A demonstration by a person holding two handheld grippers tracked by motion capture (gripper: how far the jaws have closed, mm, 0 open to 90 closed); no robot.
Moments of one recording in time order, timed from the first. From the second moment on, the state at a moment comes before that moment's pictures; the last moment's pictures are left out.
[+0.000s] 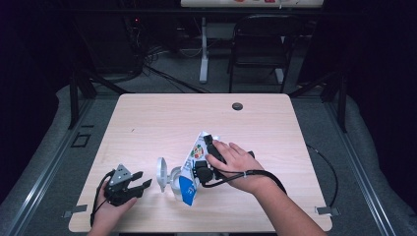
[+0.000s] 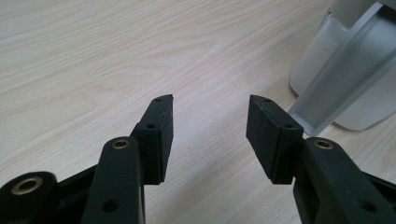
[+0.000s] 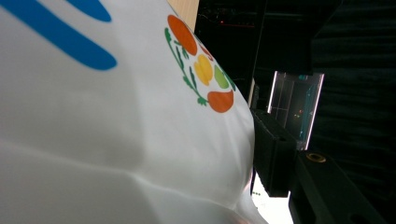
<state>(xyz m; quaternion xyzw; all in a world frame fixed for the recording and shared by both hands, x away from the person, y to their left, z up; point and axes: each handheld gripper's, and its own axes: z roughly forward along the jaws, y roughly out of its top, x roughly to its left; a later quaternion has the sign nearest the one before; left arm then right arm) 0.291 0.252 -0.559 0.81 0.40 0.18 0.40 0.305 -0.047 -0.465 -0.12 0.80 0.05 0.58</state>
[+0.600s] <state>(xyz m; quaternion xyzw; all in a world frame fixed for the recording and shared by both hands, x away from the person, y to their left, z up) 0.291 0.251 -0.559 0.81 0.40 0.18 0.39 0.308 -0.064 -0.475 -0.04 0.84 0.09 0.54</state>
